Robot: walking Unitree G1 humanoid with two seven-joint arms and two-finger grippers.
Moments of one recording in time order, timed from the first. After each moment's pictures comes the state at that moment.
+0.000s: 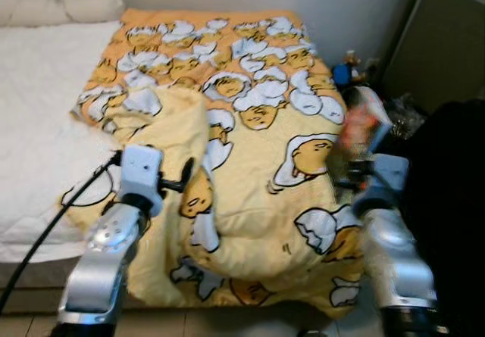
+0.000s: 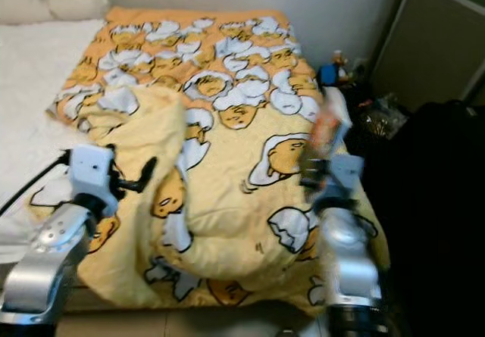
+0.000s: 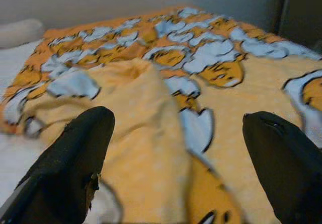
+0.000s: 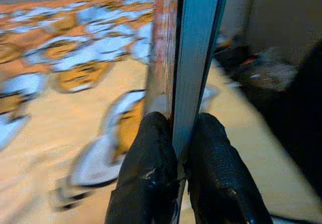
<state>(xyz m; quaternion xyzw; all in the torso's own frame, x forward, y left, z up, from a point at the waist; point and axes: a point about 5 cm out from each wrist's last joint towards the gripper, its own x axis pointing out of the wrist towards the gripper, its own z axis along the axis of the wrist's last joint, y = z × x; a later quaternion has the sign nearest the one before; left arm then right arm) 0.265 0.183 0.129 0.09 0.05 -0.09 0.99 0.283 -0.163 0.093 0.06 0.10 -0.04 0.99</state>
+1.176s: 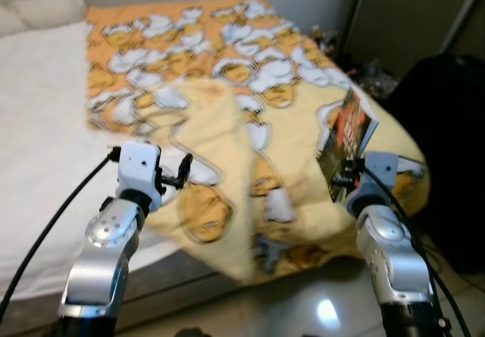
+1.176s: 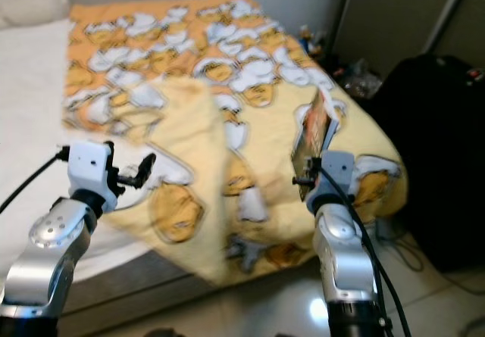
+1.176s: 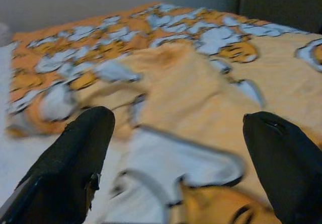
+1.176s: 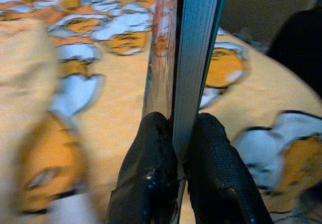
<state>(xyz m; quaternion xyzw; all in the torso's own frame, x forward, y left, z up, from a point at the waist) 0.270 0.184 0.131 0.08 0.05 -0.08 0.99 0.288 -0.165 0.095 0.02 0.10 -0.03 0.99</state>
